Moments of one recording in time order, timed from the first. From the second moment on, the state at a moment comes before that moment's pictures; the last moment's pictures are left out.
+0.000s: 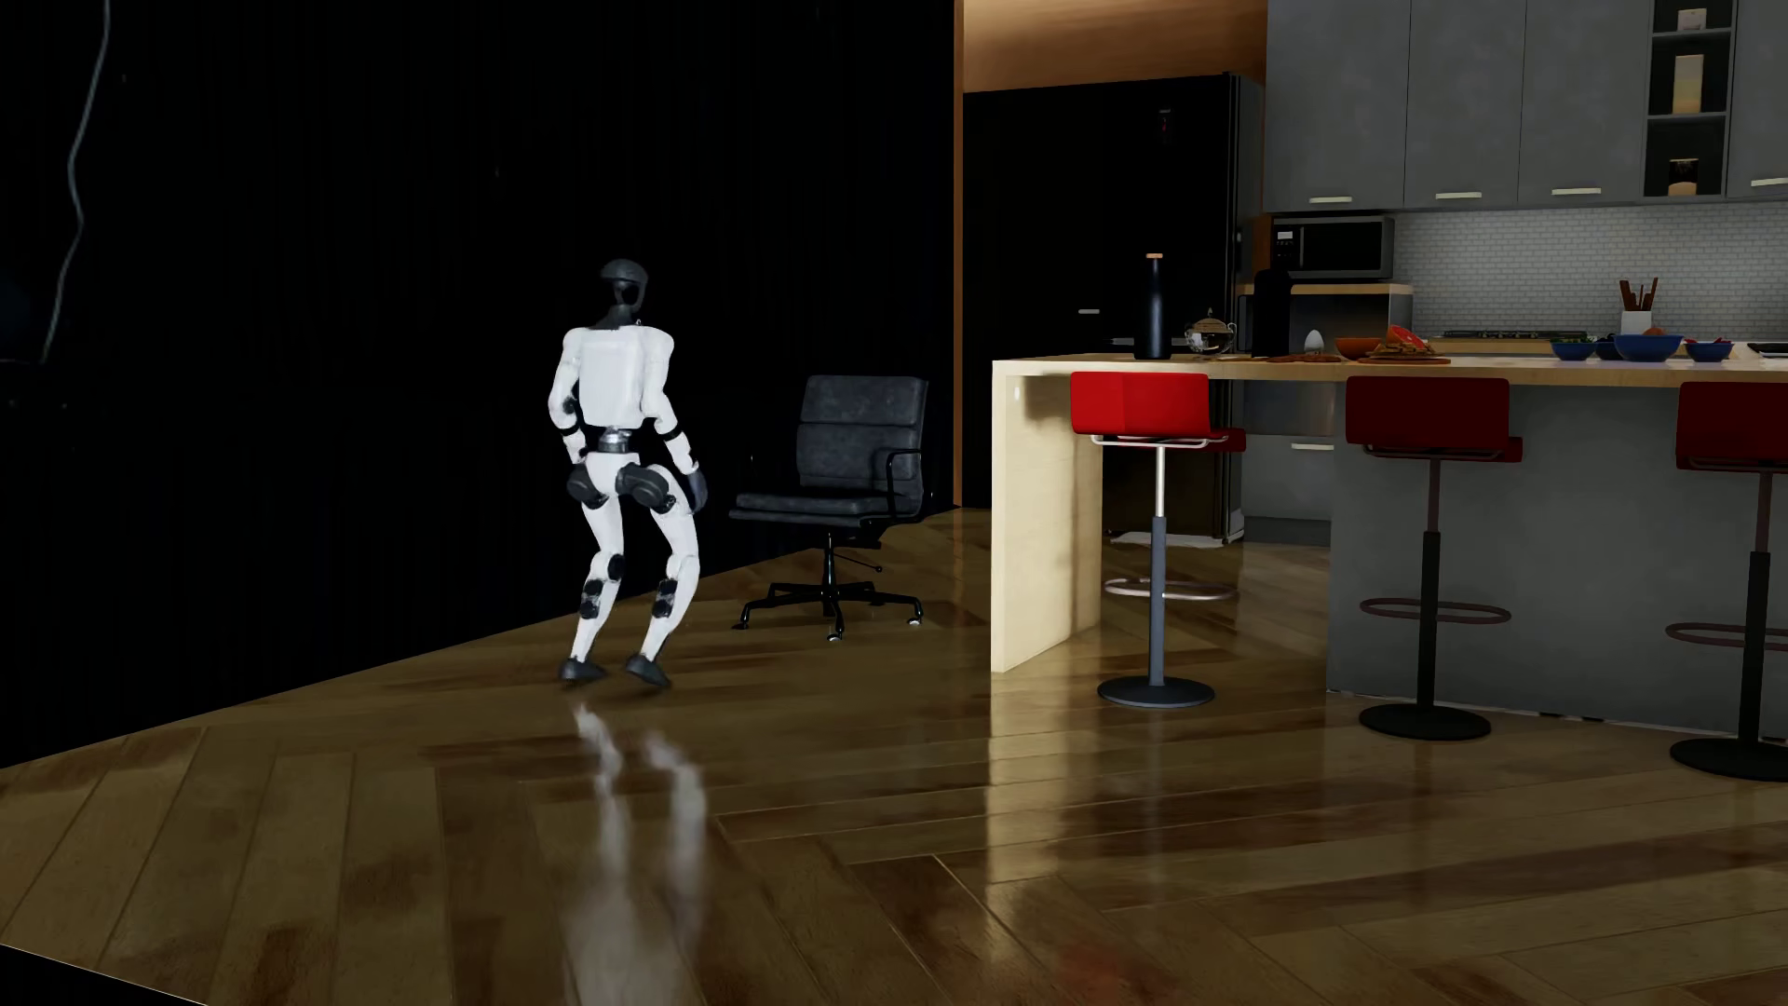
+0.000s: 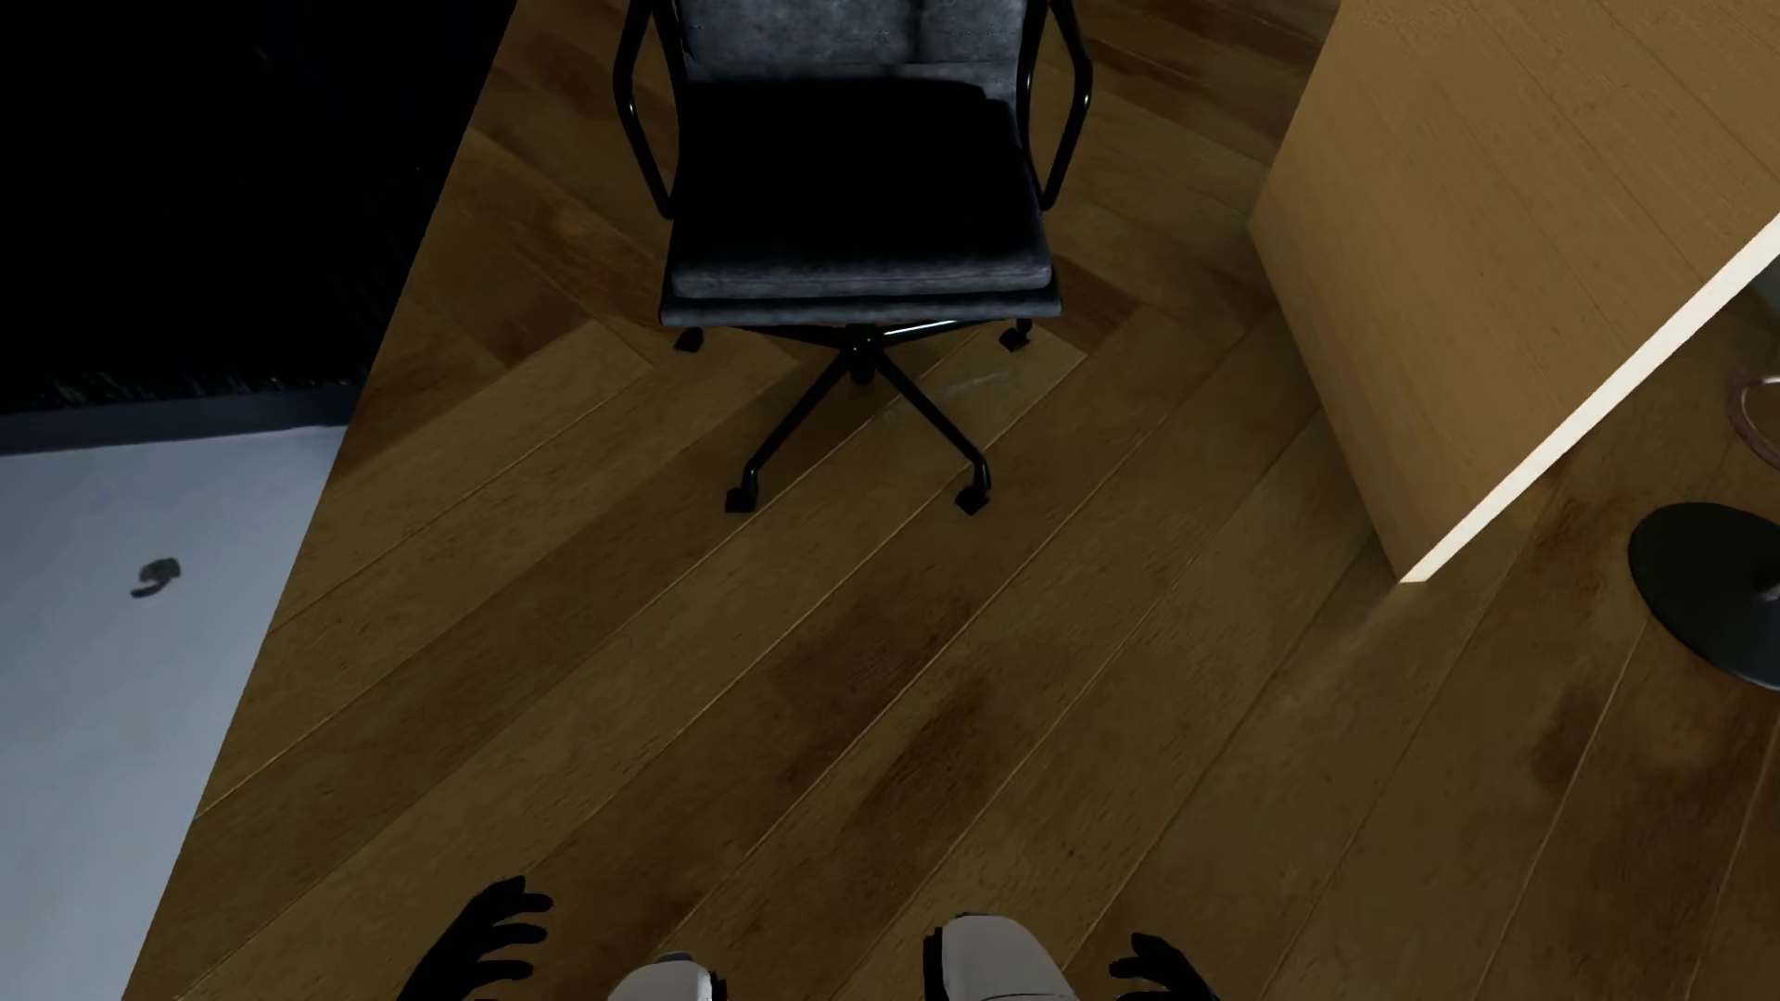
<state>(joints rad) -0.51 -0.59 -0.05 0.10 -0.01 -0.03 0.00 -0.03 0.13 0.96 1.23 0.16 0.20 -0.30 -0.18 0.22 -0.14 -0.11 0.00 0.01 0.05 0.61 0.57 0.13 -0.17 0.05 0.20 0.02 0.00</state>
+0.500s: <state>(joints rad) -0.57 -0.41 -0.03 0.07 0.01 0.02 -0.01 -0.02 0.02 0.83 0.94 0.17 0.22 -0.24 -0.48 0.22 -0.14 -0.10 -0.02 -0.02 0.06 0.66 0.57 0.05 -0.02 0.01 0.15 0.04 0.02</state>
